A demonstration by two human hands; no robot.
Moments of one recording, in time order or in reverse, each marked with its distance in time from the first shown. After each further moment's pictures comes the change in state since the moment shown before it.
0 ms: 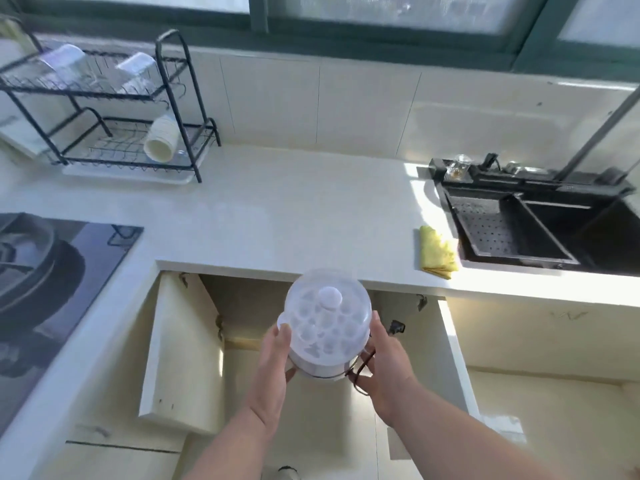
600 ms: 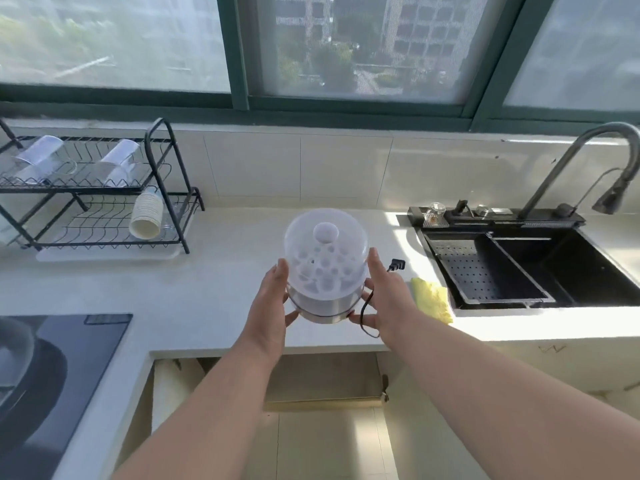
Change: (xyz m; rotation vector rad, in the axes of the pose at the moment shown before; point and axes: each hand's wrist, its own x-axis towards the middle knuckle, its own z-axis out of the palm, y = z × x) left_hand 0.124 0.206 0.026 -0.024 -0.195 0.139; right_hand -0.001 -0.223 0.100 0.003 0.081 -0.252
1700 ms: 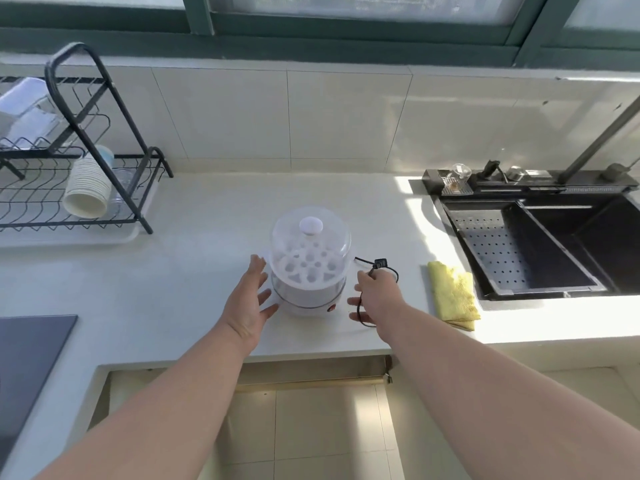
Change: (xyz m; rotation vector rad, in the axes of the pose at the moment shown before) left_hand 0.136 -0.078 -0.044 0.004 0.146 -0.222; right_hand 0.163 0.060 0.002 -0.298 0.097 0.087
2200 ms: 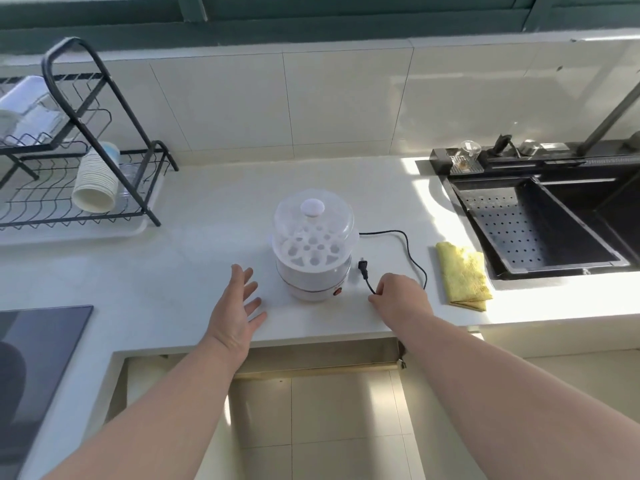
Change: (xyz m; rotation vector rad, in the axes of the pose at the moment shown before) left_hand -0.023 -0.022 -0.033 -0.019 0.125 -0.031; right_hand 0.018 0.047 -0.031 -1.023 0.103 -0.274
